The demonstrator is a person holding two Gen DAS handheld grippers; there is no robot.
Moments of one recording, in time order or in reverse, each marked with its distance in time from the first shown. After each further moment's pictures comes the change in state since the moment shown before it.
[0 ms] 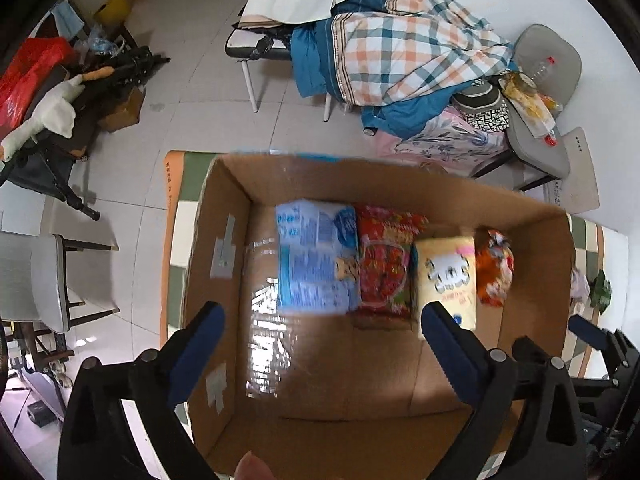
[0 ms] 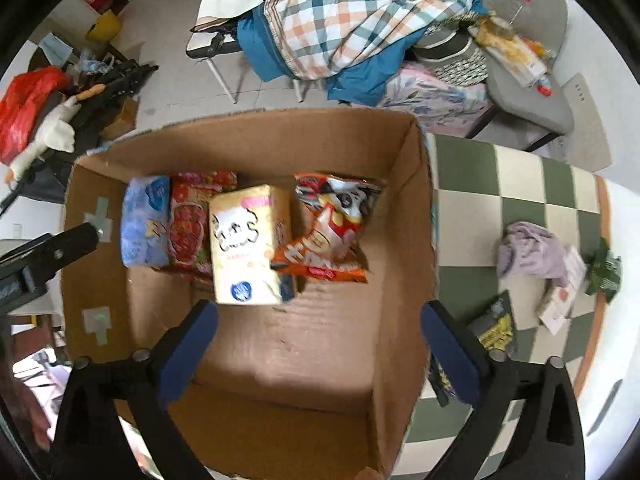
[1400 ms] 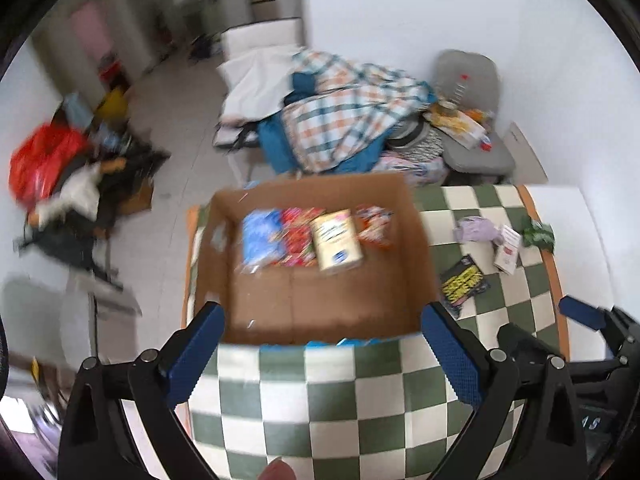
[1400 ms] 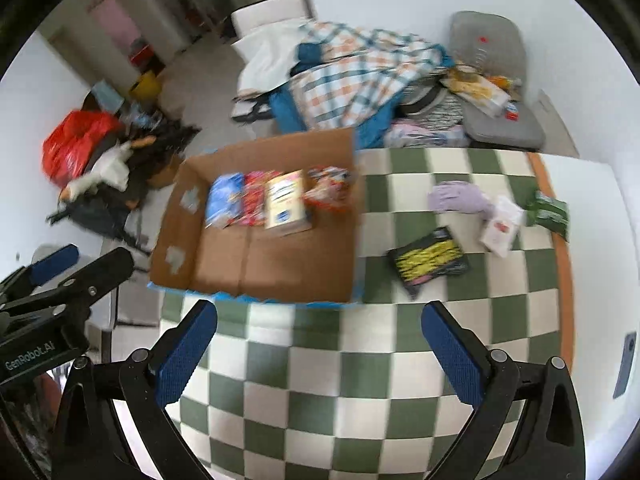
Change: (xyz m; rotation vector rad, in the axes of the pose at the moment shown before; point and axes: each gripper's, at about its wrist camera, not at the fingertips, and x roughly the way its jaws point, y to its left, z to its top) left arm -0.178 -0.127 -0.149 0.231 -0.332 0.055; right arm -0.177 -0.074 -0.192 0.052 -0.292 0.137
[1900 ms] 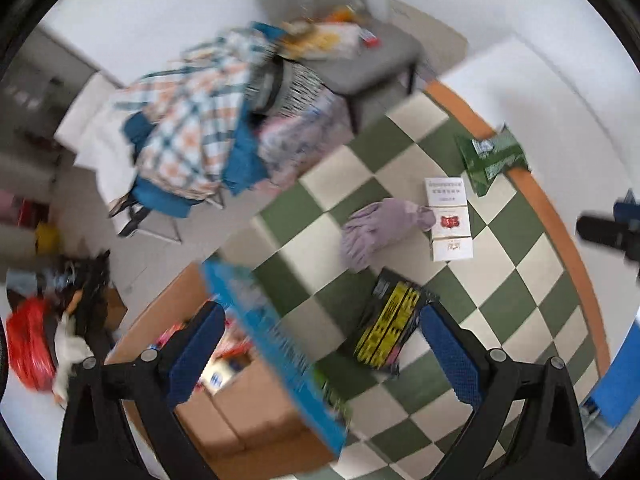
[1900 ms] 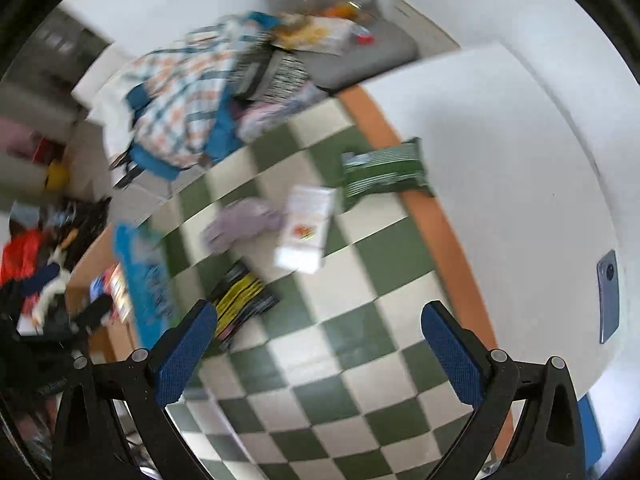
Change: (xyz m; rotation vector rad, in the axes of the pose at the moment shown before) left arm 0.179 -0.245 0.106 0.568 0.251 -0.031; right arm 0.046 -0.313 0.055 0.460 0.146 -0.107
